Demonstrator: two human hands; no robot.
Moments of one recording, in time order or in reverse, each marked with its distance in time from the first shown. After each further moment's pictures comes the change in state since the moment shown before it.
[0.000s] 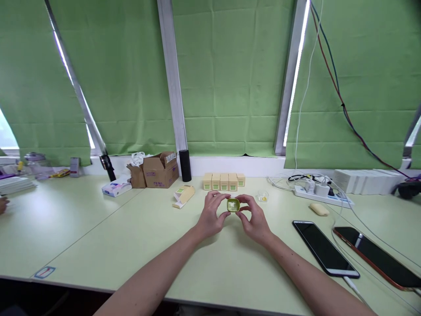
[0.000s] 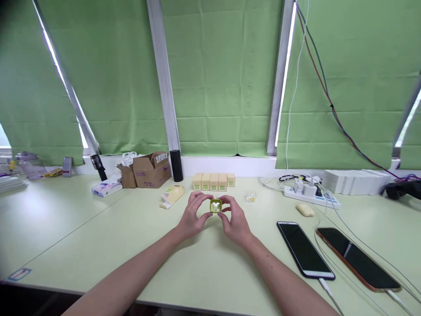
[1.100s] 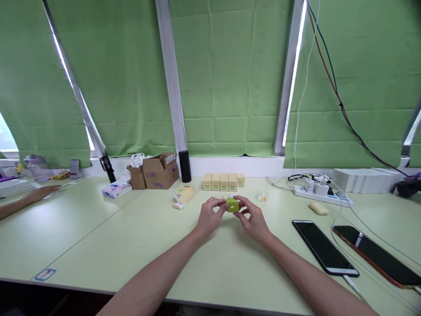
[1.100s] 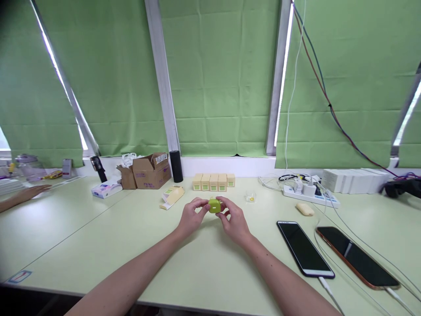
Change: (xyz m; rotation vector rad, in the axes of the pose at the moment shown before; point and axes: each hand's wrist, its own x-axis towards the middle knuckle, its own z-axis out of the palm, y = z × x) left_hand 0.002 -0.009 0.010 -0.245 0.125 -0.352; right_hand 0.001 0.005 0.003 0.000 -0.023 0.106
